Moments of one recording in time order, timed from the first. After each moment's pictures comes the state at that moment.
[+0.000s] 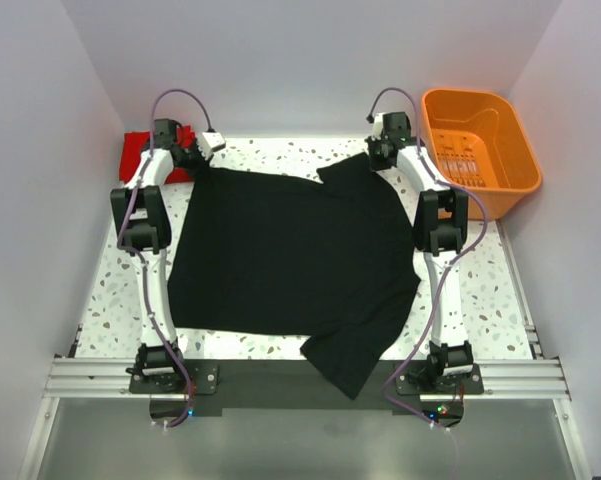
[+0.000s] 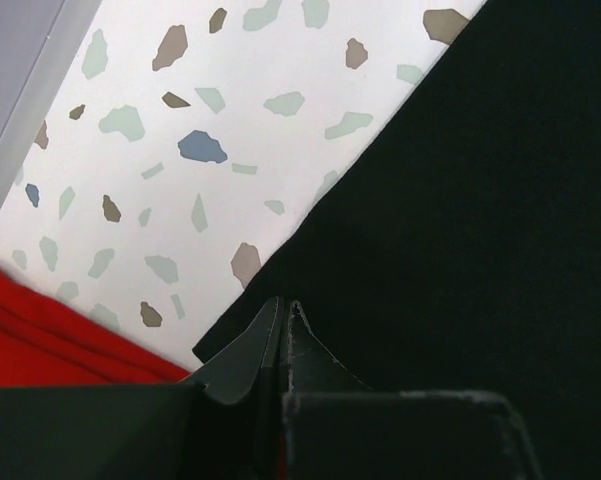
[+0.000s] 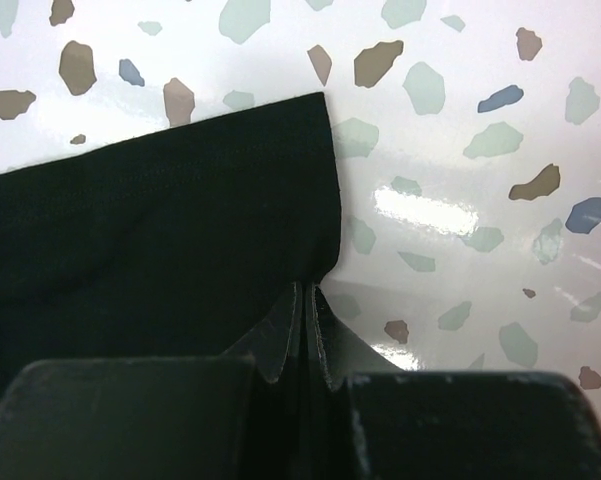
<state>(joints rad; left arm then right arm) 0.11 2.55 2.19 -0.60 0.61 0.98 0.13 2.58 2.30 -0.55 -0.10 -0.06</state>
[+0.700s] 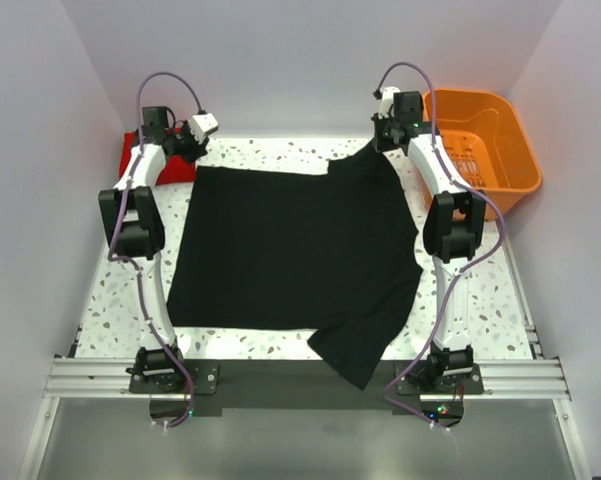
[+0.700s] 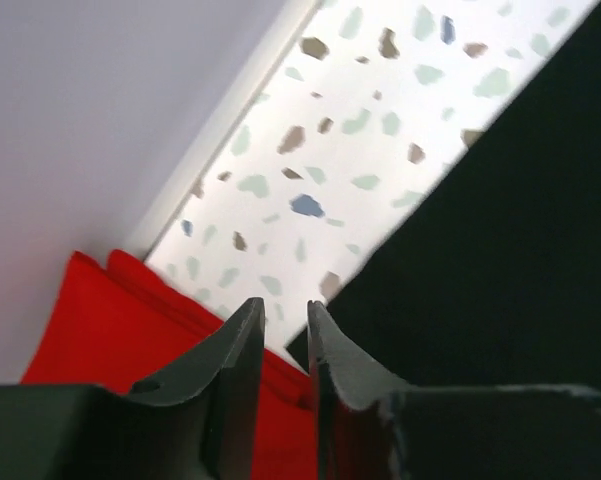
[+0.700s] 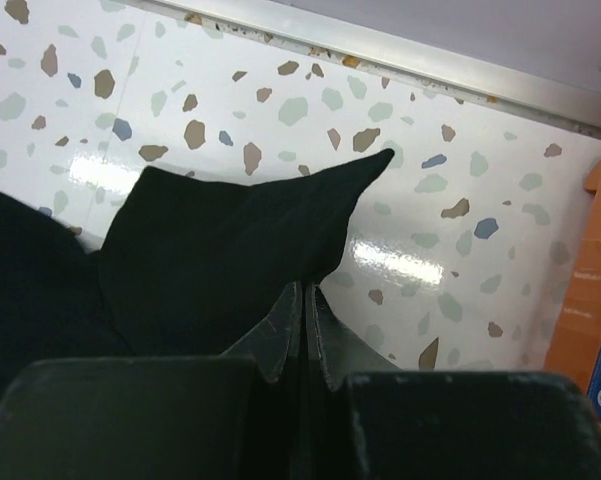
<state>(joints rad) 0.12 2.35 2.01 -0.41 0.64 0.89 0.13 2.37 2.24 -0.55 -0.13 -0.07</state>
